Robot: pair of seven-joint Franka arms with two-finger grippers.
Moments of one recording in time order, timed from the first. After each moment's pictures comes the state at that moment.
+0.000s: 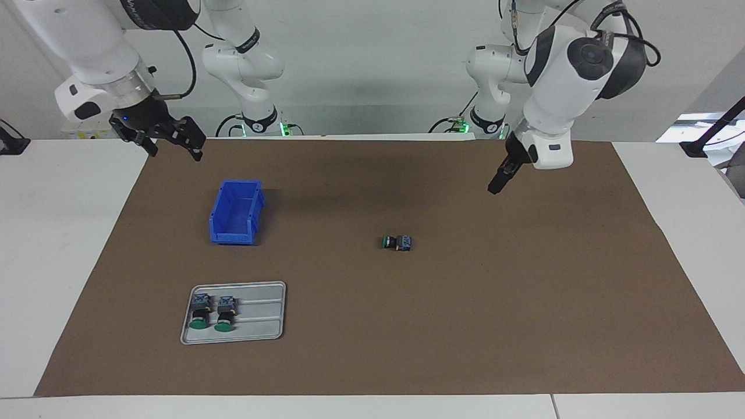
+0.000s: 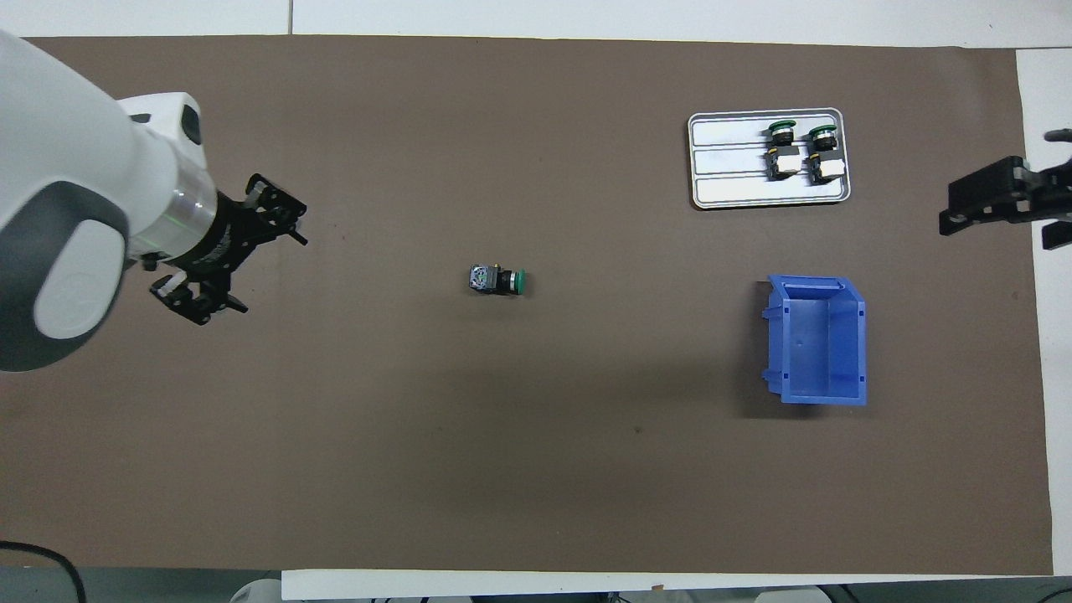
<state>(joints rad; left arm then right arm) -0.29 0.05 -0.11 -1.74 -0.08 1.69 -1.25 -0.10 0.03 0.05 -1.47 0.01 1.38 0.10</state>
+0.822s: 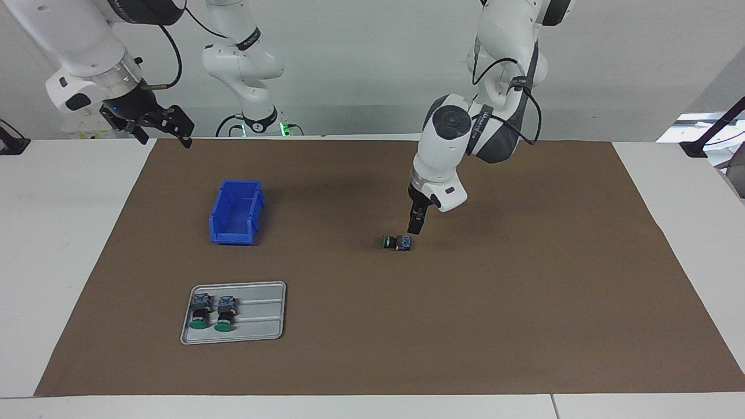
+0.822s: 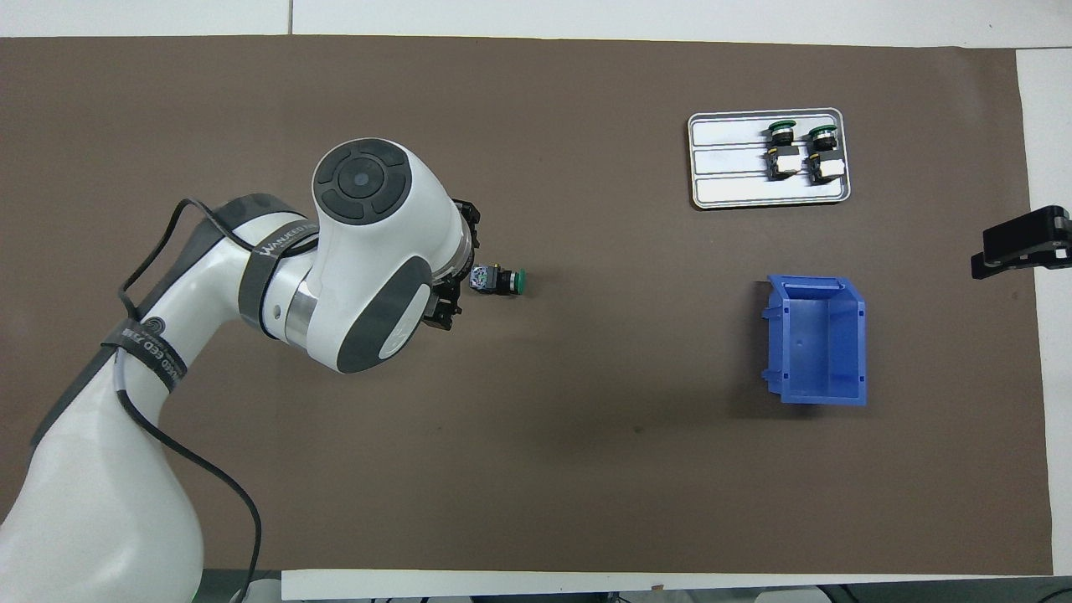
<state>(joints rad) -0.56 0.29 -0.11 -1.78 -0.08 2.07 -1.87 -0.03 -0.04 -0.05 -1.57 0.01 1.39 0.05</state>
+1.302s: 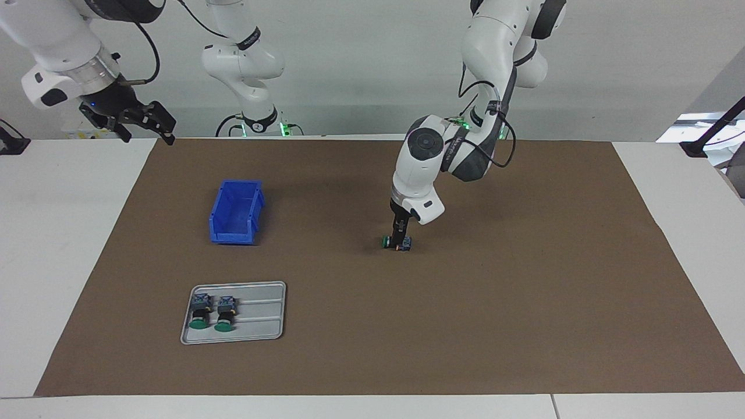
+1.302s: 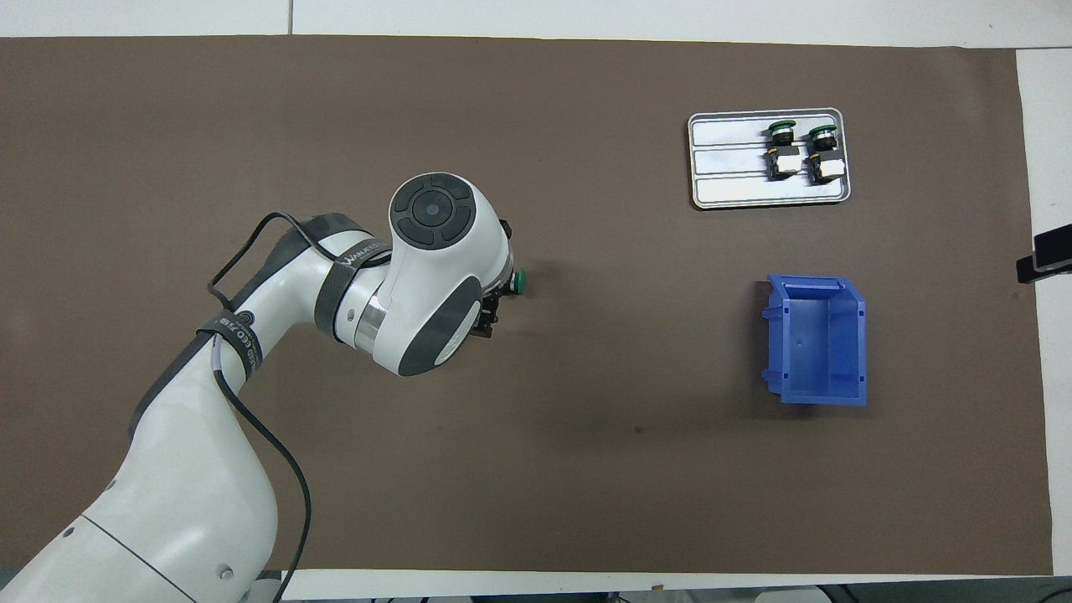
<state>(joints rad) -0.61 0.39 -0.11 -1.78 -0.08 2.17 -1.94 -0.02 -0.05 -0.14 -1.57 0.01 1.39 -0.02</state>
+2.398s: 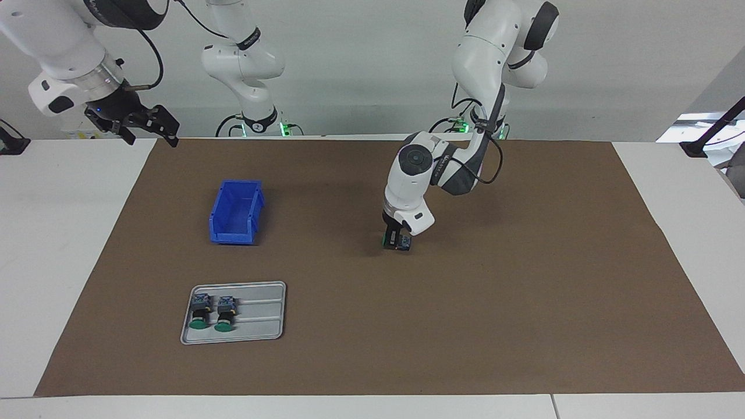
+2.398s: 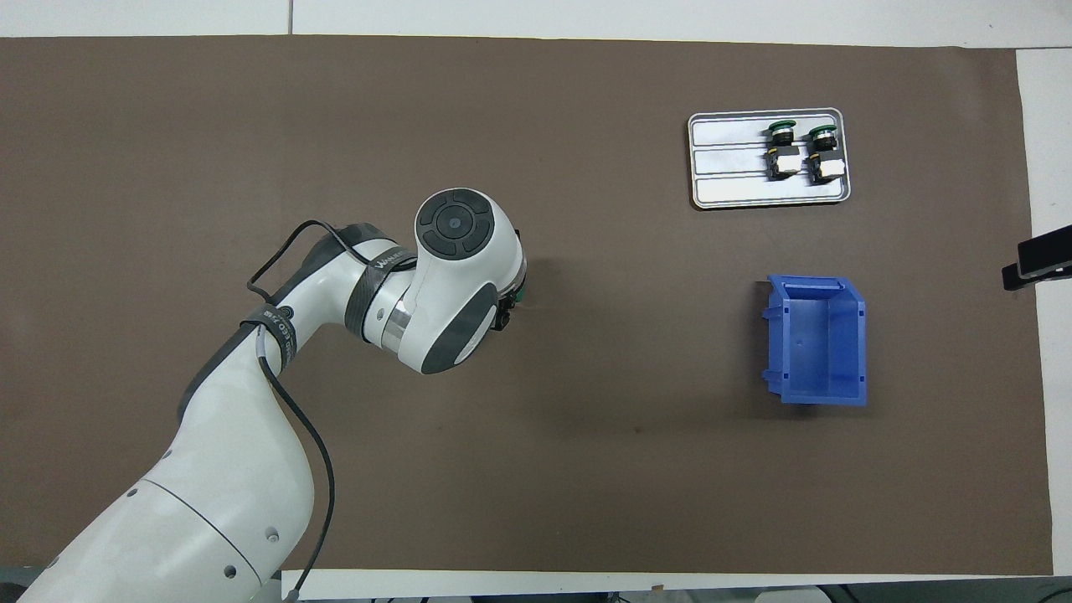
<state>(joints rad) -0.63 0.46 -0.11 -1.78 -0.08 2.26 -1.96 0.01 -0.05 -0.15 -1.60 0.01 1.38 -0.02</state>
